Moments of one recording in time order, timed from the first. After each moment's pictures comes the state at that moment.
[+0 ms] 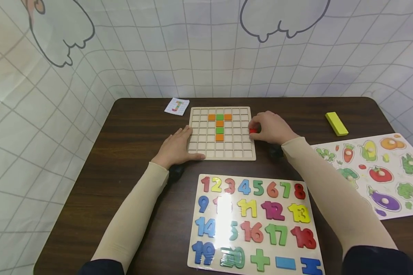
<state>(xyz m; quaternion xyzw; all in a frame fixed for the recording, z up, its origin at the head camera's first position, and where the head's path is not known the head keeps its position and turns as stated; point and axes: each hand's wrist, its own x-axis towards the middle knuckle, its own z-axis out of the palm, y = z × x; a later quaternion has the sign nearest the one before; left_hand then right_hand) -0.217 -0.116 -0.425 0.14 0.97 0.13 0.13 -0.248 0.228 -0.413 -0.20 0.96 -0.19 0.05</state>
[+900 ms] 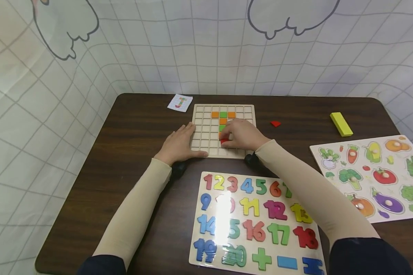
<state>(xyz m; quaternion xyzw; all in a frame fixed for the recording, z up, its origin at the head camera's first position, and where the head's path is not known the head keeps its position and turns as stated) -0.220 -0.118 -0.425 0.14 0.97 0.13 0.14 -0.239 0.138 -0.418 -0.35 0.92 -0.19 0.02</state>
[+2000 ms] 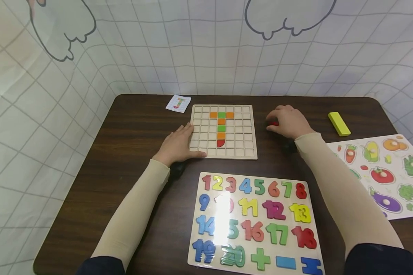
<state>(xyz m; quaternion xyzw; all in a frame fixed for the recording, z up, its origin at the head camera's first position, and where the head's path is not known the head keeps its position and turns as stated) -0.219 -0.117 -0.427 0.14 0.97 0.14 0.13 -0.258 0.268 -0.415 -0.17 0.98 -0.11 0.03</state>
